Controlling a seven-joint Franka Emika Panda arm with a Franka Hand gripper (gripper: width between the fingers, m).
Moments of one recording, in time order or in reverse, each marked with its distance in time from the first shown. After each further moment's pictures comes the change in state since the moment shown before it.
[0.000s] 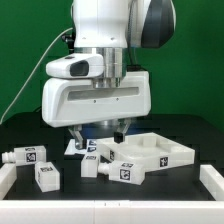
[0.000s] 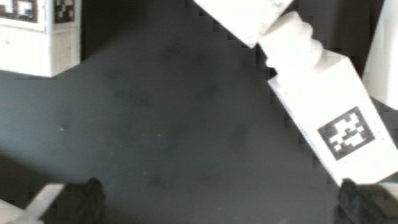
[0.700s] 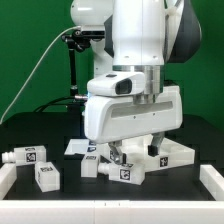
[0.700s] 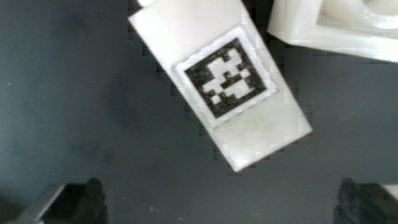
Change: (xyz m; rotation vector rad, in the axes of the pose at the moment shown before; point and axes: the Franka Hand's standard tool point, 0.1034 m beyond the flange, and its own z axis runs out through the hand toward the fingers) arm 0.033 -0.056 0.026 0.004 0.022 -0.049
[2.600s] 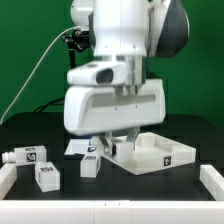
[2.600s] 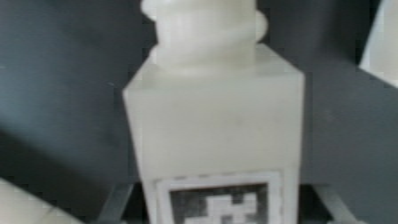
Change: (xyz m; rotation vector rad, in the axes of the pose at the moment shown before) arm -0.016 0.035 -0.028 -0.028 0.016 -0.025
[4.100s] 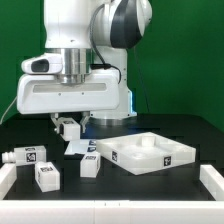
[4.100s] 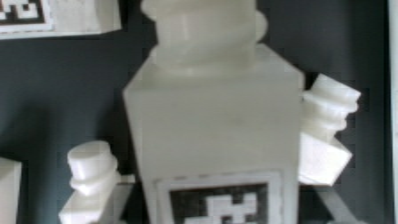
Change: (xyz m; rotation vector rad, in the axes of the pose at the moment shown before) arm -0.135 0.013 0.000 0.021 -0.058 0.370
